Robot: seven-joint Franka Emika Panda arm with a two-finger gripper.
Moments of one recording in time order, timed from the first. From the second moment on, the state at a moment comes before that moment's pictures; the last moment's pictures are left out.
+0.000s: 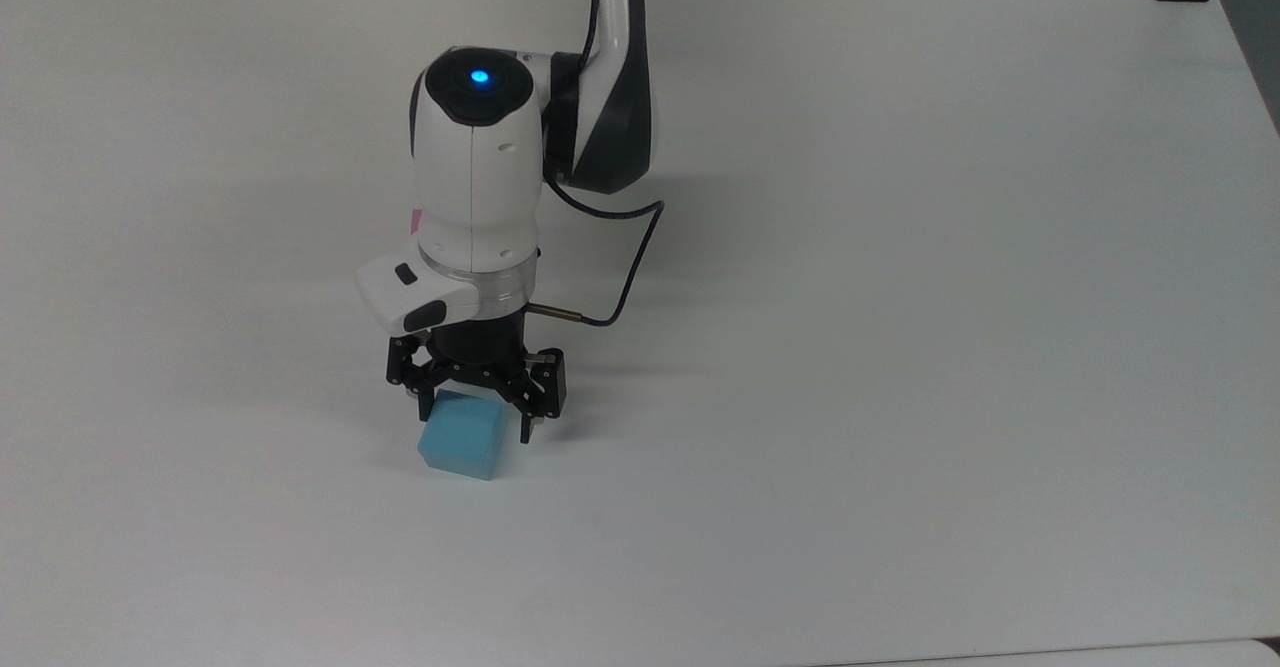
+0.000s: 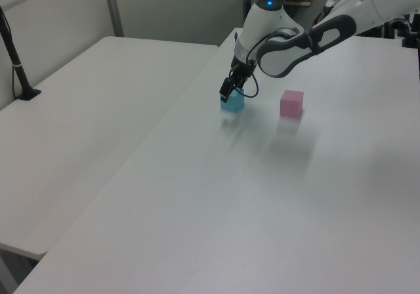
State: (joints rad) arm 0.16 0.67 -0.21 -1.47 0.02 2.56 0.18
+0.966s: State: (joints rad) arm 0.15 0.52 -0.22 -1.53 0.02 2.58 0.15
